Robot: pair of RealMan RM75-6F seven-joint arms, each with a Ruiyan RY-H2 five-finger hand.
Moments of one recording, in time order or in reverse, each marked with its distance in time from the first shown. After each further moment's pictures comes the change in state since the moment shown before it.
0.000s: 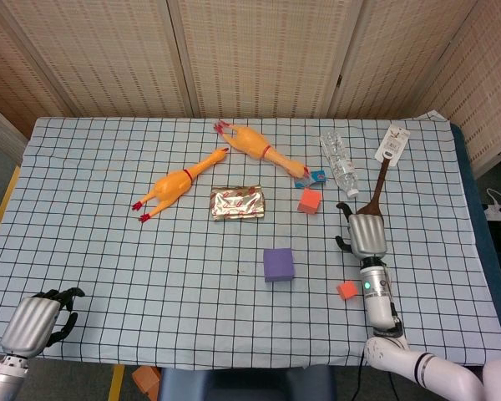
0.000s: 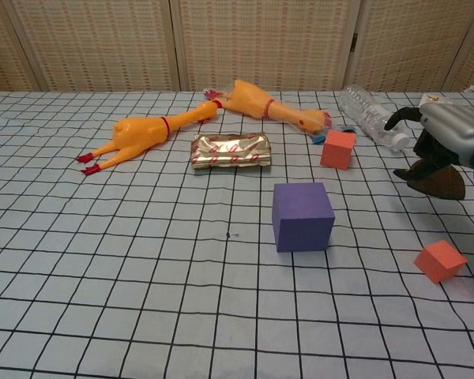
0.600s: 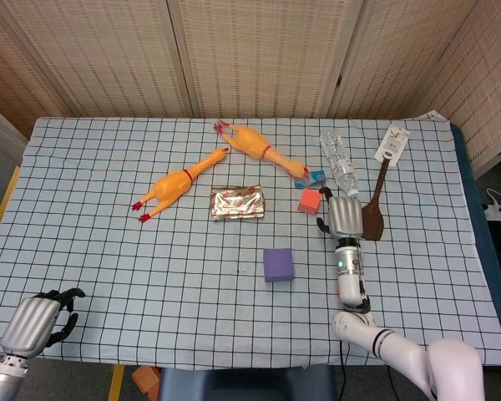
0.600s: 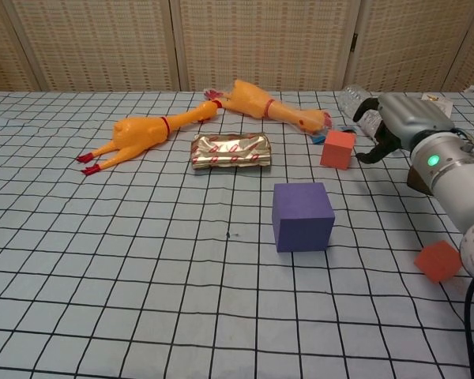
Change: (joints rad) left arm -0.004 0.002 0.001 0.006 -0.005 -0.011 -0.027; right arm 0.192 -0.208 0.110 0.335 0.075 -0.058 0.042
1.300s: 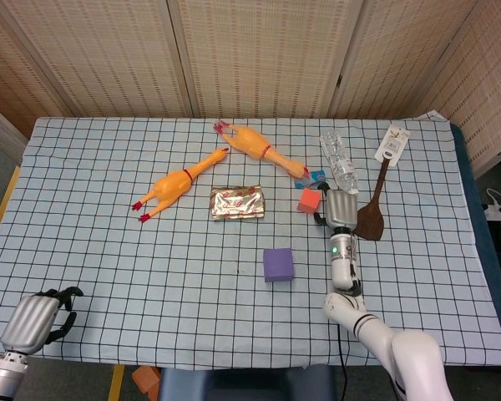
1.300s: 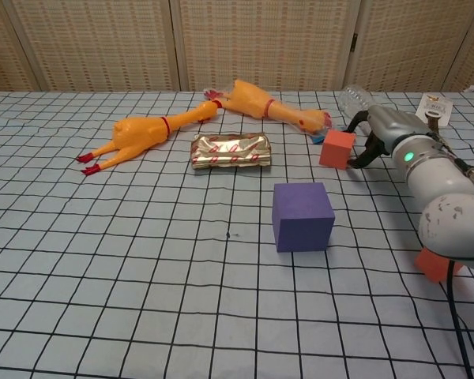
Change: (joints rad) left arm -0.011 -0.012 -0.009 0.023 -0.045 -0.039 -0.007; right arm 0.161 -0.142 0.055 0.394 0.066 -0.209 0.160
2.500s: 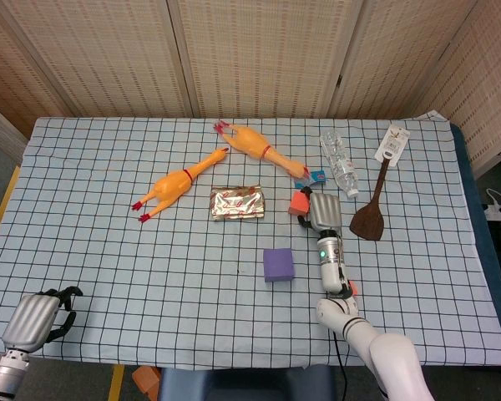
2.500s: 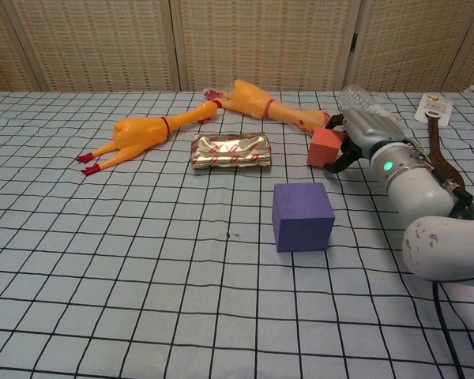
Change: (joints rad) left arm -0.009 -0.008 -0.001 0.010 -0.025 -0.021 0.007; right arm 0.042 -0.084 -0.065 0.134 -0.121 0.022 0.194
